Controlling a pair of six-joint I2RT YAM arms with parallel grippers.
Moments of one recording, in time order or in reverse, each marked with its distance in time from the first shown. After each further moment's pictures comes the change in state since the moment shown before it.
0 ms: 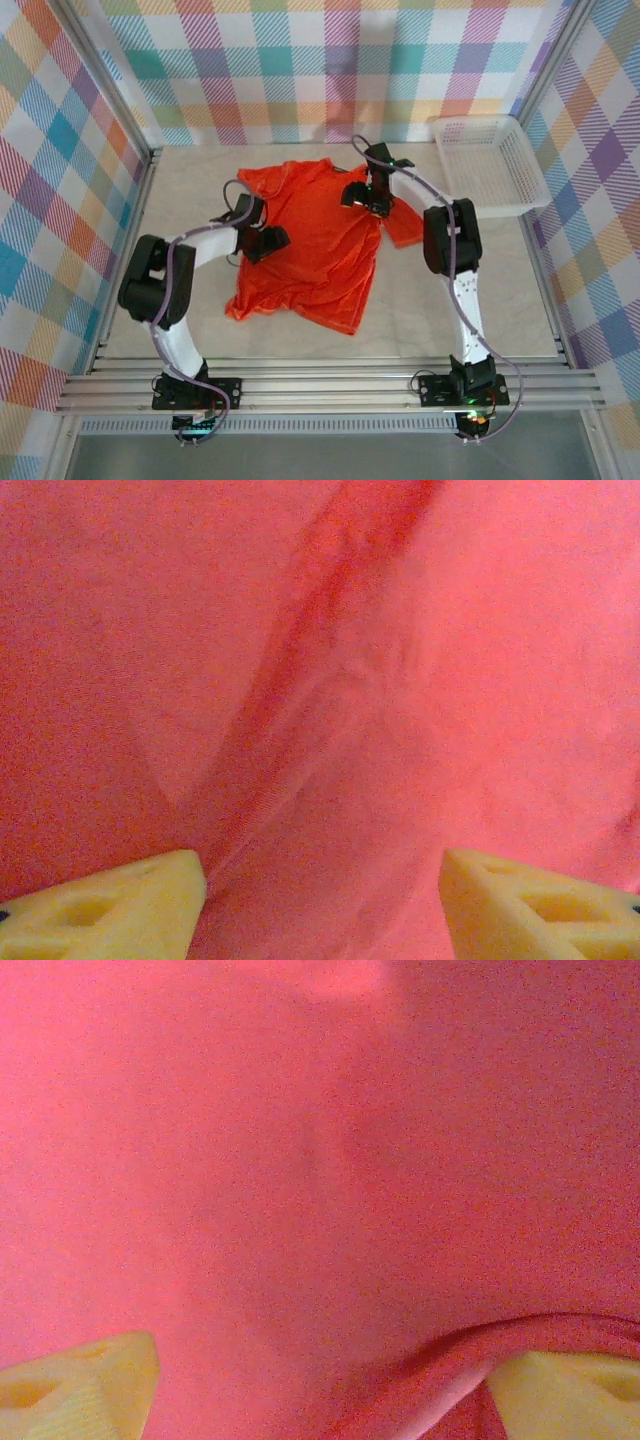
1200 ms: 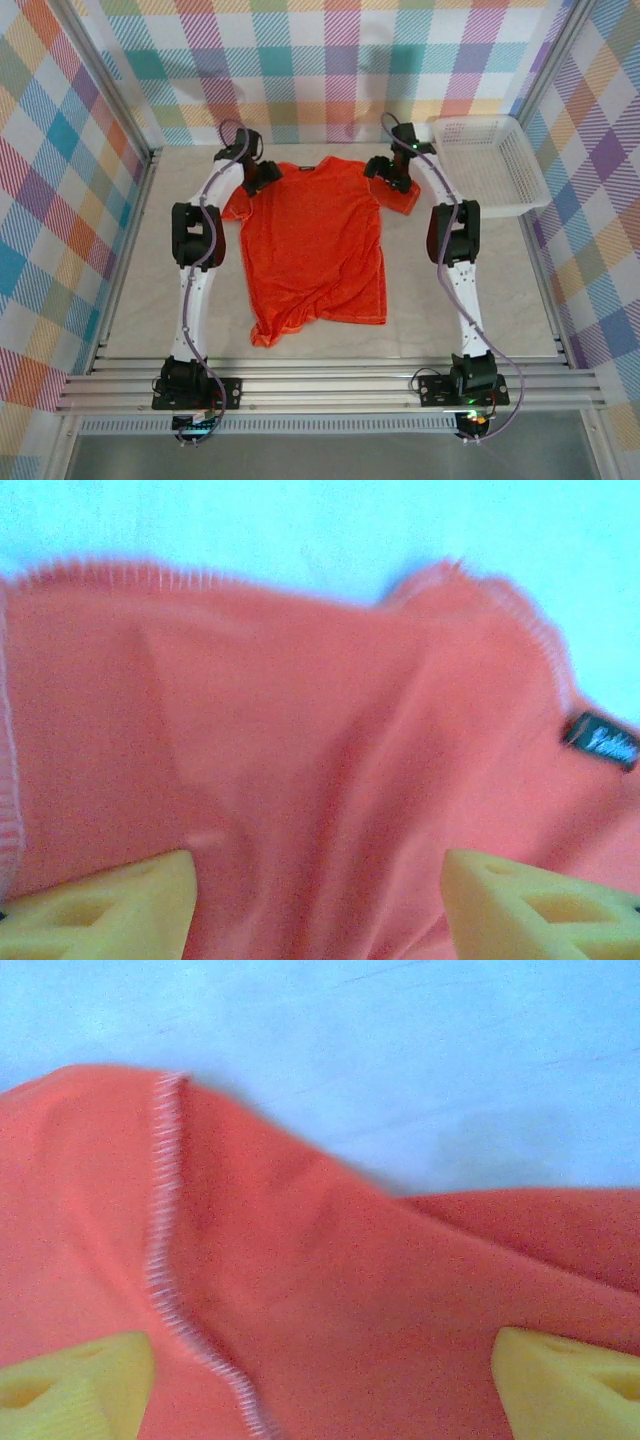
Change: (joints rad) left arm 0.186 0.826 1.369 -0.477 -0.042 0.107; right arm -0.169 0.223 0.395 -0.062 0.042 0.008
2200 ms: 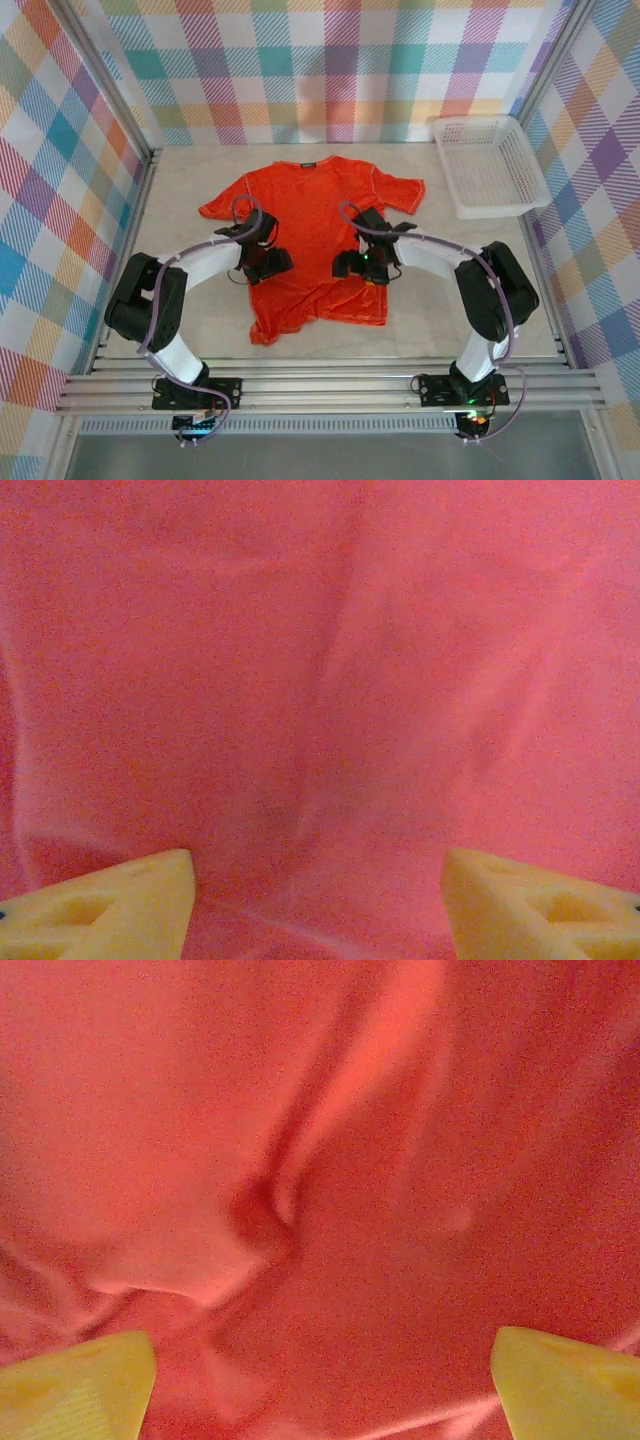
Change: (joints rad) left arm -0.287 -0.935 -1.406 0.238 -0.039 -0.126; right arm 0.433 -0.906 -1.405 0.298 -0.077 0.151
